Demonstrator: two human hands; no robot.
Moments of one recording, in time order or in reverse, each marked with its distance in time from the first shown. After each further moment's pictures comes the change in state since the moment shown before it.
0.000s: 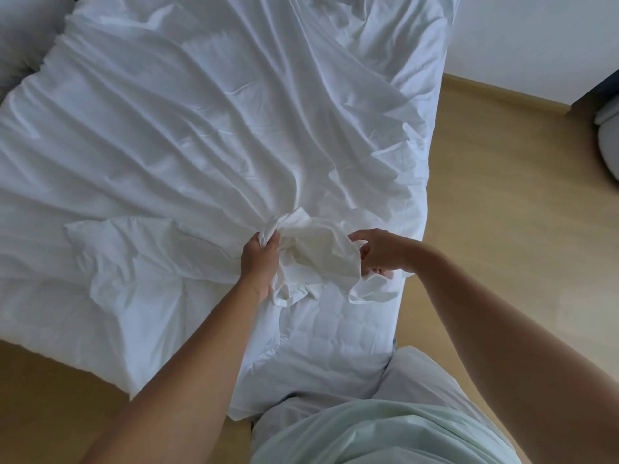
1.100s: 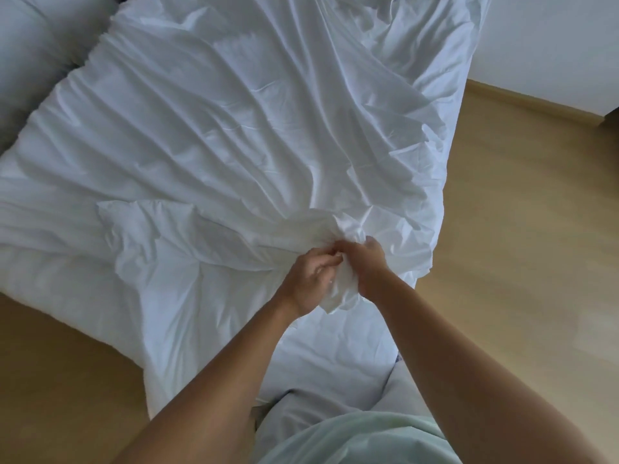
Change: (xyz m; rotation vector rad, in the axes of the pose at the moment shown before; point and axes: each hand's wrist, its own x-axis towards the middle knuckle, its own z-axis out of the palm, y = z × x) left_hand -0.084 -0.005 0.010 0.274 -0.438 0.351; right_hand 0.008 -0.021 0.090 0.939 0.424 0.059
